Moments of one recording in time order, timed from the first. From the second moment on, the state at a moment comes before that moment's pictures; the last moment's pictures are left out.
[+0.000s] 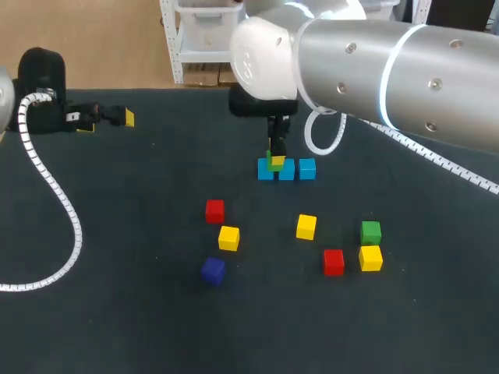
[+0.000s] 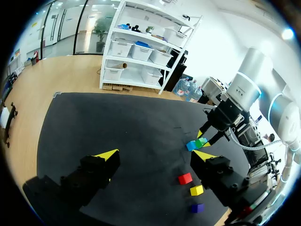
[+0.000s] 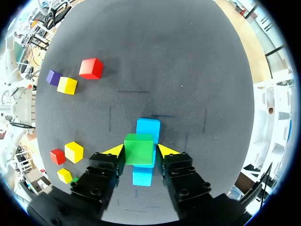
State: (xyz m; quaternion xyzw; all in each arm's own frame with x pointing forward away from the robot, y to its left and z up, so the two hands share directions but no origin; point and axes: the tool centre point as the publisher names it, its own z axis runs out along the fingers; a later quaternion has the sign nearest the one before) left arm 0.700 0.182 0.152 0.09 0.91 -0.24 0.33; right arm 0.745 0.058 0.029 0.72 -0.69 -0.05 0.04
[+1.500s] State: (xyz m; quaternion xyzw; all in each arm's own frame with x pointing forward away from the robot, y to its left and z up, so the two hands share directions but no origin) left arm 0.700 0.182 0.152 0.09 0.91 -0.24 0.33; right arm 0.753 0.056 0.040 0.70 -0.71 -0.05 0.03
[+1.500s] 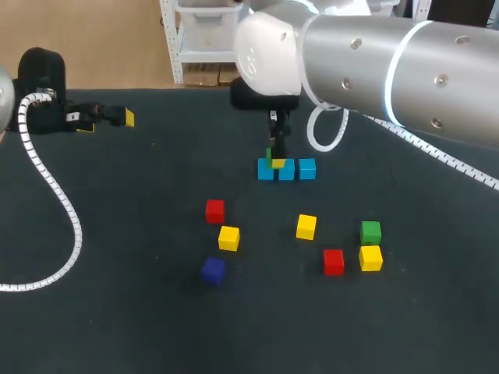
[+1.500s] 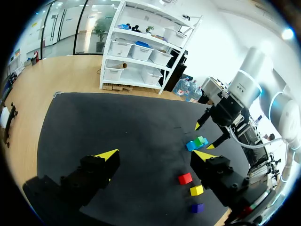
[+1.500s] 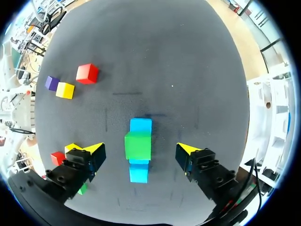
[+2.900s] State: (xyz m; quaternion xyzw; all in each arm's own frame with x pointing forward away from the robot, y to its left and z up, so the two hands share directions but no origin) left arm 0.700 0.182 0.152 0.09 0.91 -0.24 0.33; right arm 0.641 -0.083 0.039 0.66 -0.75 -0.08 0.02
